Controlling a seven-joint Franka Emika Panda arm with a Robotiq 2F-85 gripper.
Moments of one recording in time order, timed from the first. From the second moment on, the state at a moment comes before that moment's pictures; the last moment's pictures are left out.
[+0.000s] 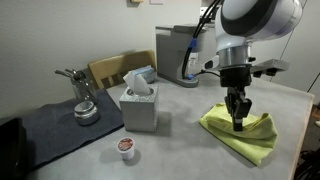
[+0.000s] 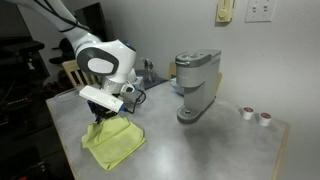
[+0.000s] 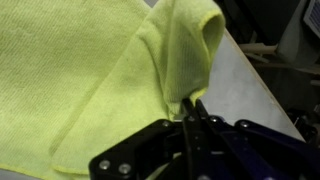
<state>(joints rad) -0.09 0.31 0.14 -2.31 0.37 2.19 -0.90</state>
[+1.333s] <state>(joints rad) -0.08 0.19 0.13 -2.30 0.49 1.94 -1.07</state>
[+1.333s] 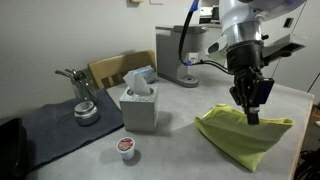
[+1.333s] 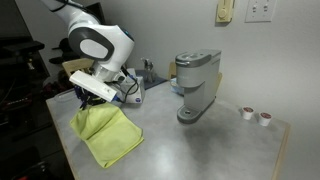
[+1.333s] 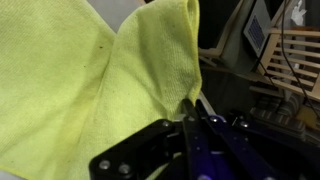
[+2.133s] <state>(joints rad) -0.05 0.30 0.13 -2.22 0.72 2.01 -0.77</state>
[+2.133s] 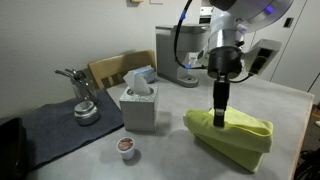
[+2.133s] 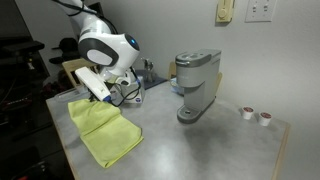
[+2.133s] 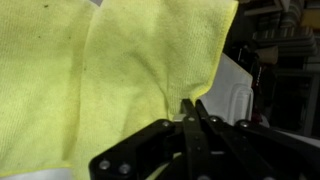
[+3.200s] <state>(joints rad) -0.04 0.39 0.13 -2.18 0.76 2.00 -0.69</state>
